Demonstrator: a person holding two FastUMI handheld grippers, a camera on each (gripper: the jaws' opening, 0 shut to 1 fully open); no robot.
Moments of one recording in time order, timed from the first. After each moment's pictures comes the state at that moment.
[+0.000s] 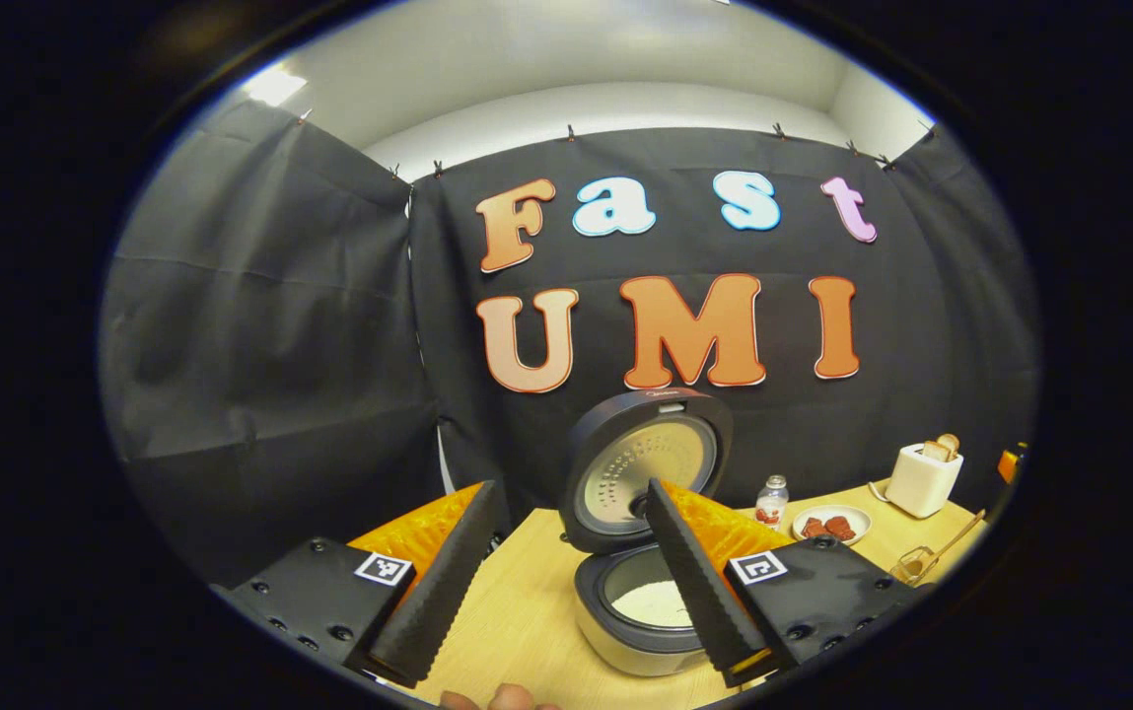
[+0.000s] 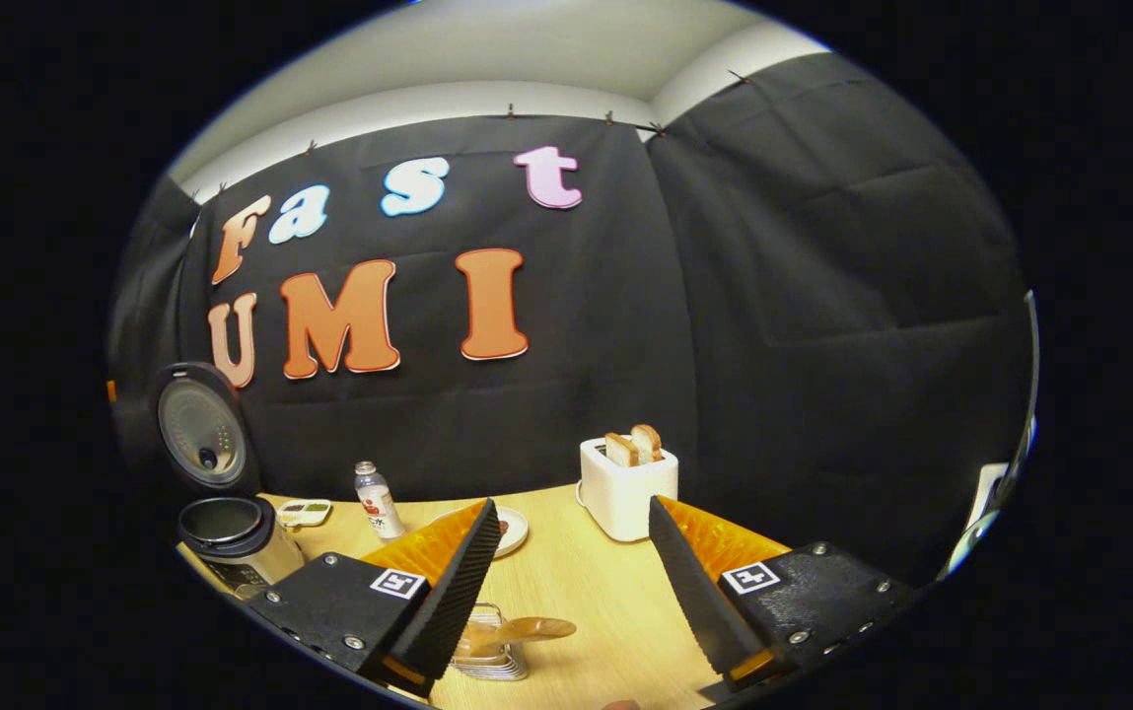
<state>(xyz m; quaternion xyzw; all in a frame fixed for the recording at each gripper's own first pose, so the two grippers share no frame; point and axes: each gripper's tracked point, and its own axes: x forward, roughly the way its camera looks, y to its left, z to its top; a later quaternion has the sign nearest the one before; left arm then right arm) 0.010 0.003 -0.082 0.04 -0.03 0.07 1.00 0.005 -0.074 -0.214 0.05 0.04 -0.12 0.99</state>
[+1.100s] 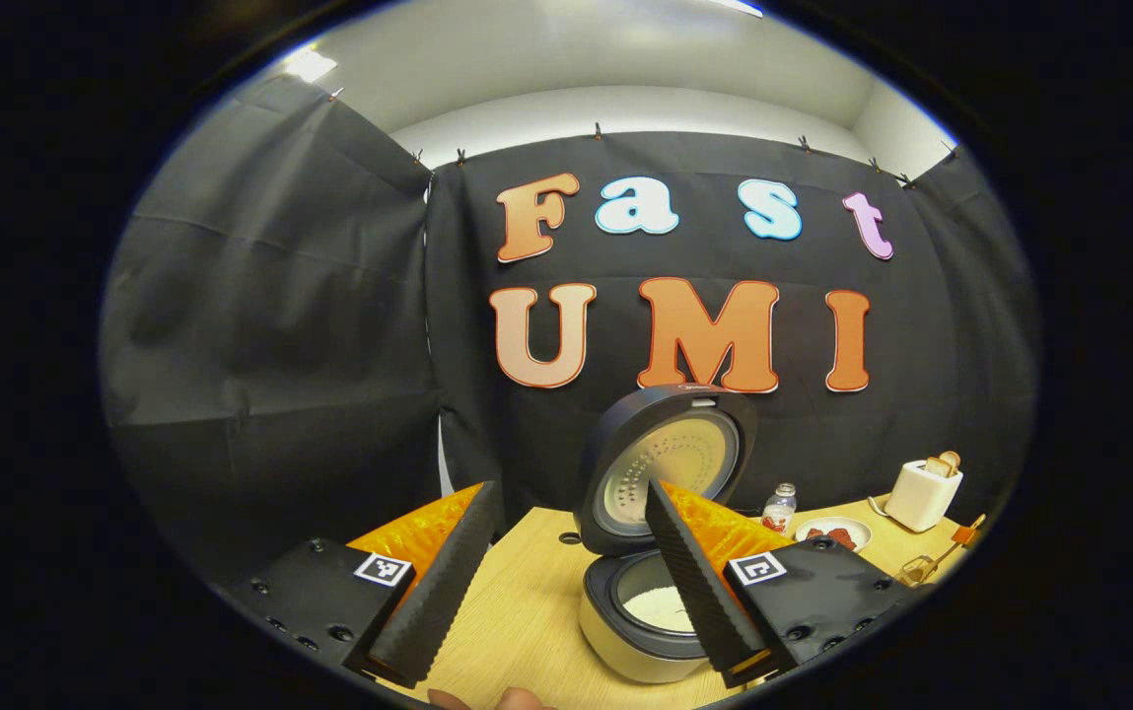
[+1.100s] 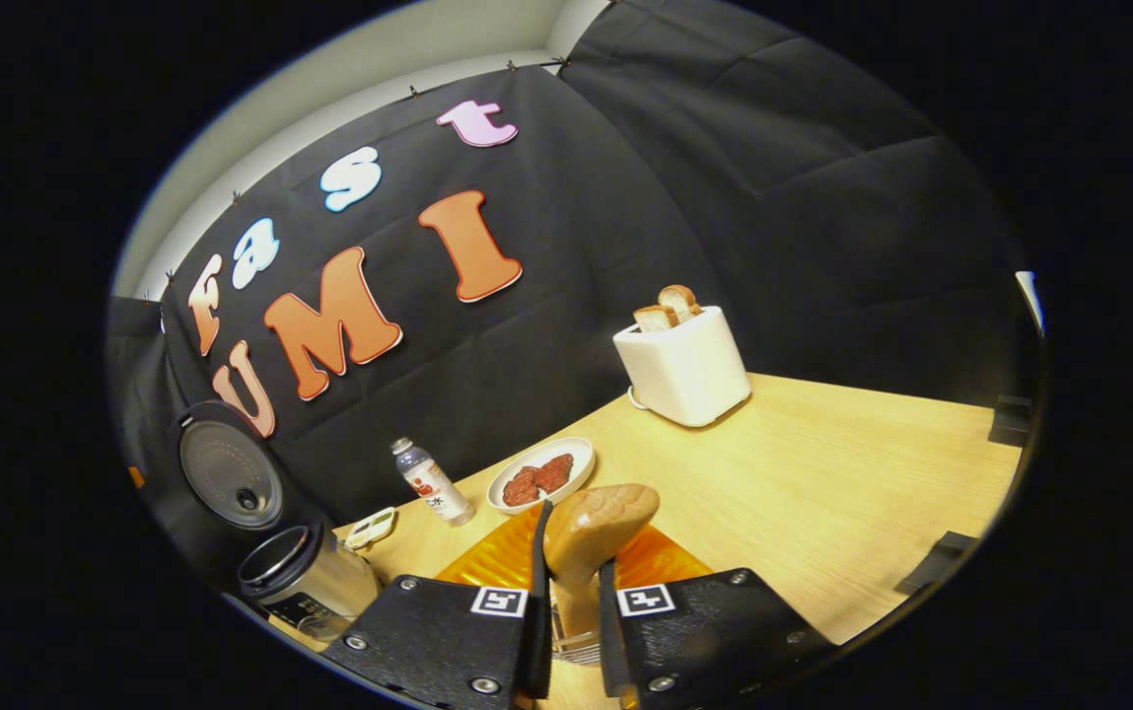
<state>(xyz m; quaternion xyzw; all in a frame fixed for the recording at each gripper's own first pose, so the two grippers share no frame) 0.027 0.040 -0.104 0.01 -0.02 0.08 1.00 0.032 0.002 -0.315 0.22 0.11 -0.07 0.97</state>
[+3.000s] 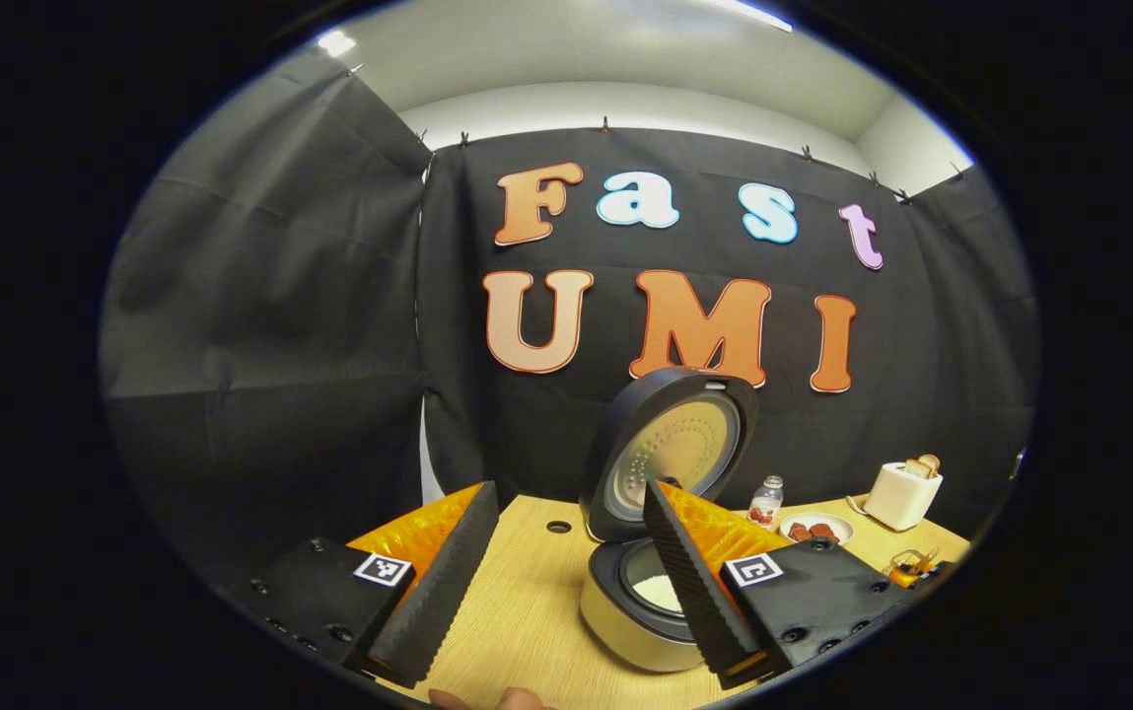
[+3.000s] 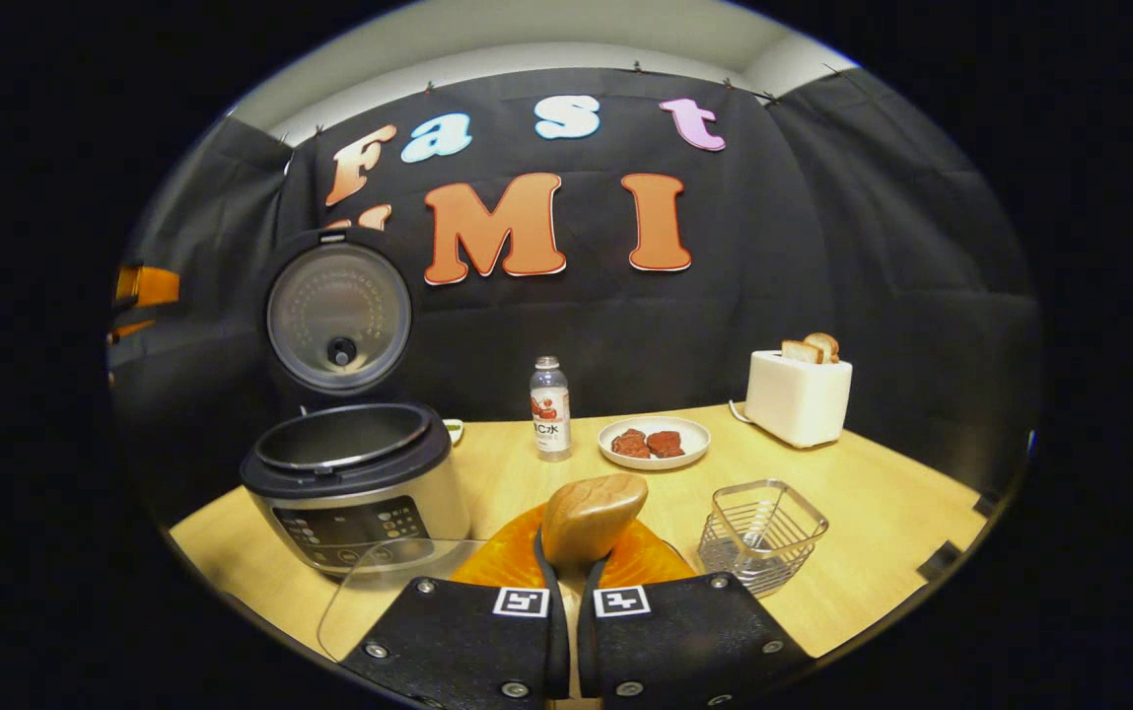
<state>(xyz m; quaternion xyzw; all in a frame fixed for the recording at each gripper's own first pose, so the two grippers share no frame) 0.023 0.071 -0.126 -0.02 -0.01 0.04 1.00 -0.016 0.181 -0.316 0.05 0.12 0.03 0.99</state>
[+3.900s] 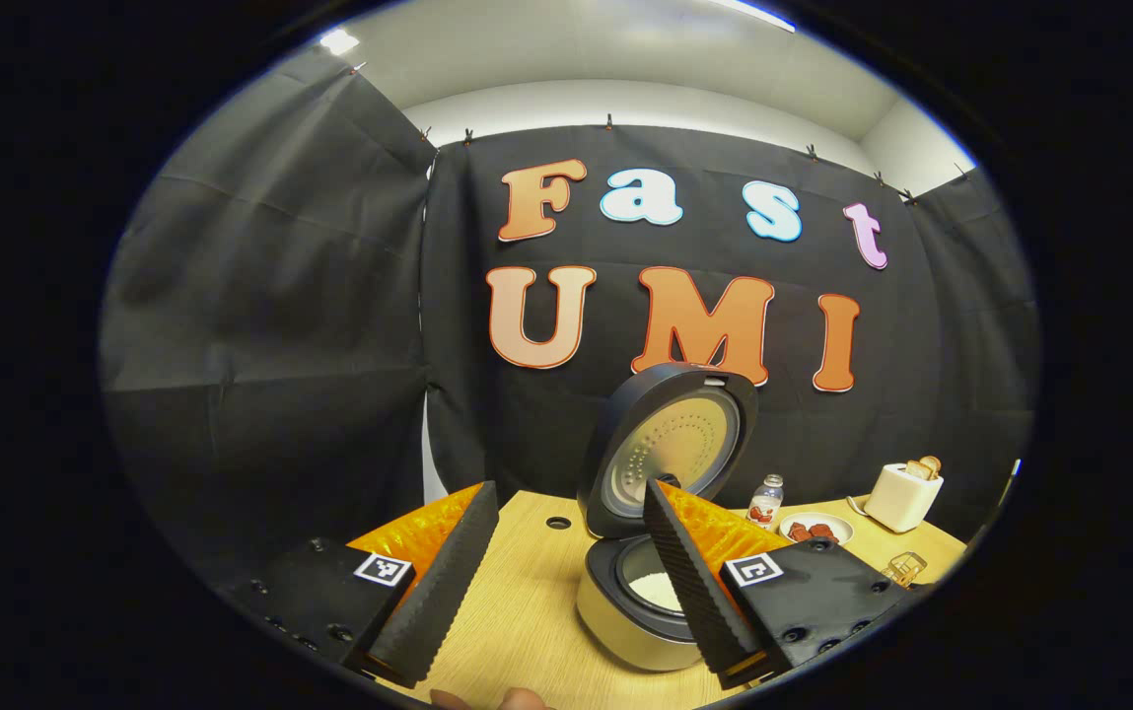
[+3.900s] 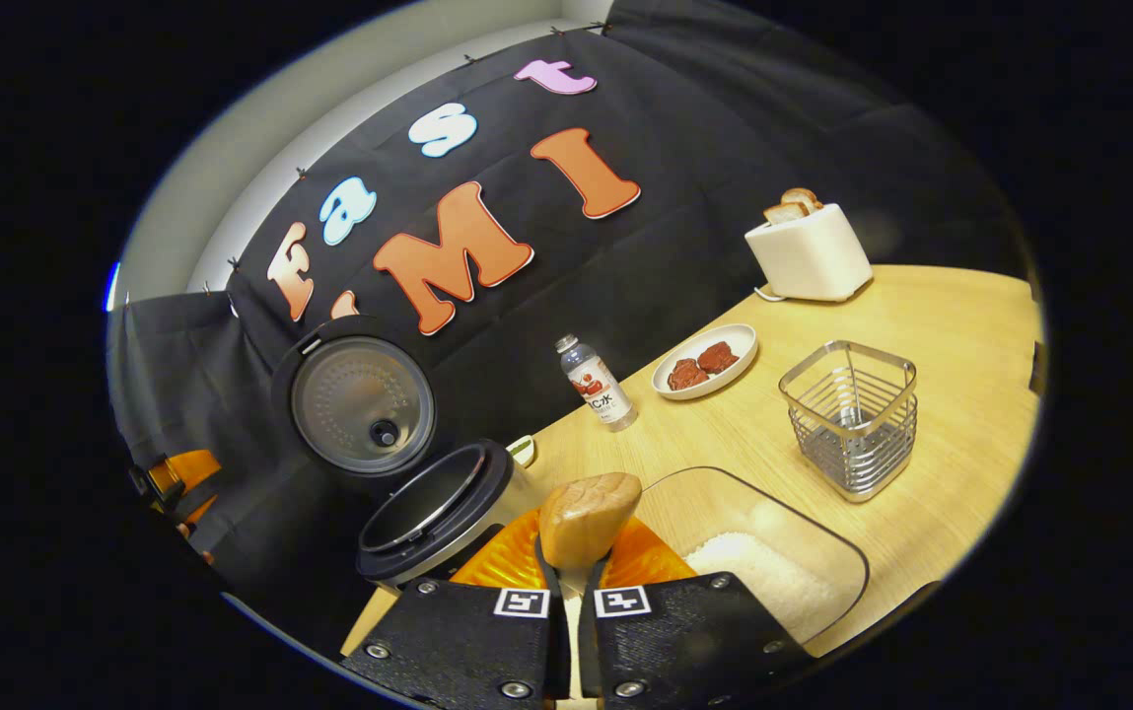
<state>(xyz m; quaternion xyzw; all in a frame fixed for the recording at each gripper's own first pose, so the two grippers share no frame) 0.021 0.062 -0.126 -0.02 -0.01 0.05 1.00 -0.026 0.217 -0.332 0.30 0.17 0.06 0.94</state>
